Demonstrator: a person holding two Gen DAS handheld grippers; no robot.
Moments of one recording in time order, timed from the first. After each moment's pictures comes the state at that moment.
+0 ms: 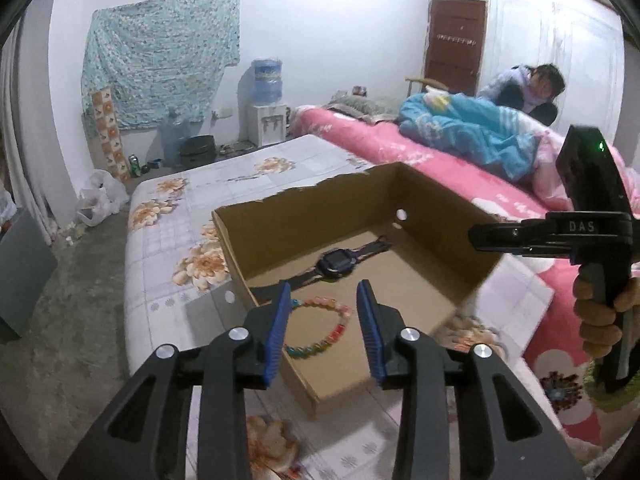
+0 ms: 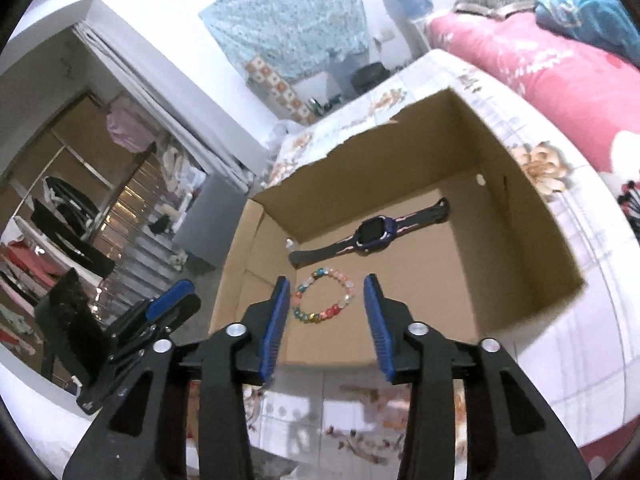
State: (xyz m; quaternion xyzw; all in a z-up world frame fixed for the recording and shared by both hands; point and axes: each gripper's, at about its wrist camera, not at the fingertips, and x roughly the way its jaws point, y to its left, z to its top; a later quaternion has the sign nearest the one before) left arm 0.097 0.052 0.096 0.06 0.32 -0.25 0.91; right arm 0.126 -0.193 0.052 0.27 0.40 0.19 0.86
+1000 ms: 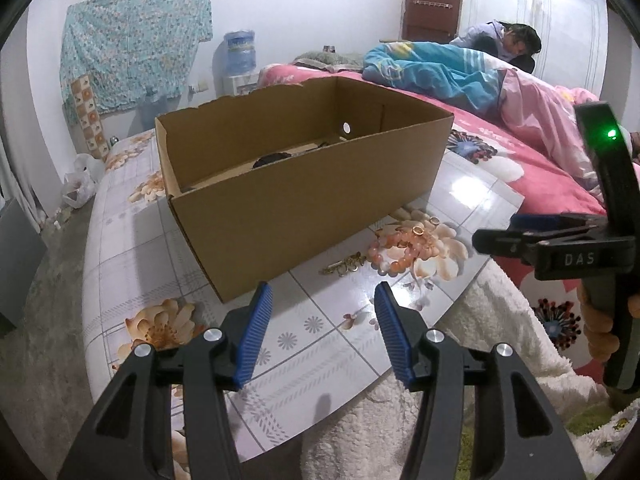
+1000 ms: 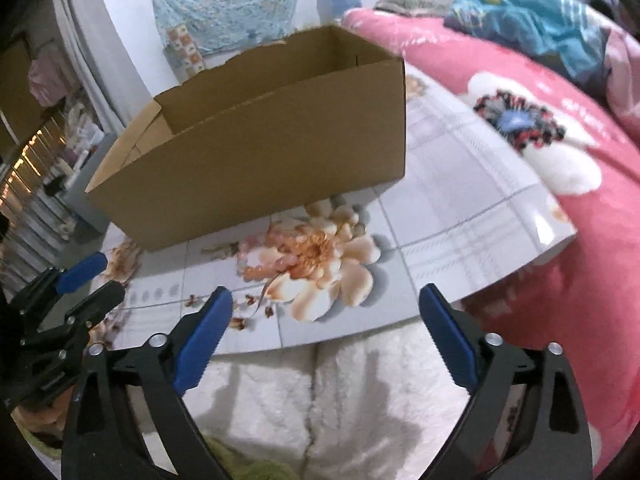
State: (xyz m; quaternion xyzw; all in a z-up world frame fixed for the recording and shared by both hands) left arm 0.007 0.010 0.018 0.10 0.37 -0.27 0.88; right arm 0.025 -0.174 -0.005 0.11 0.44 -0.01 0.89
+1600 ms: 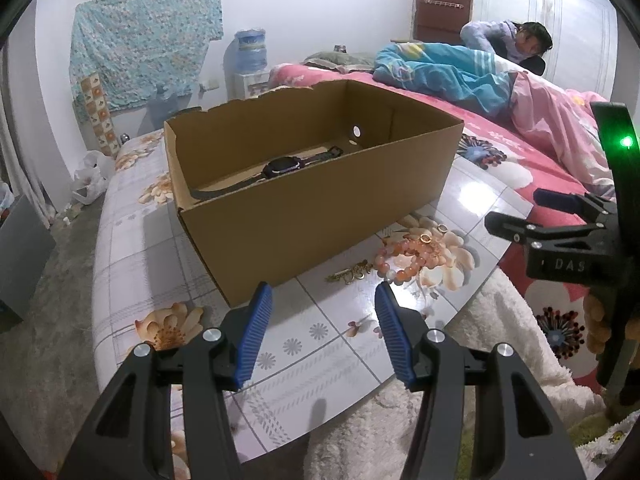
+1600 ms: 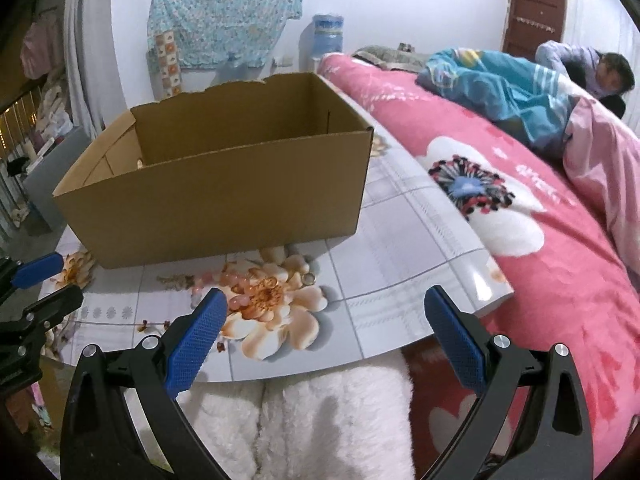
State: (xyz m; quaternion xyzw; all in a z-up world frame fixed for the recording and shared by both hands) left arm 0.008 0.006 0.029 0.10 0.37 -0.24 0.89; right arm 0.022 -0.174 0.011 0.03 0.39 -0.08 0.92
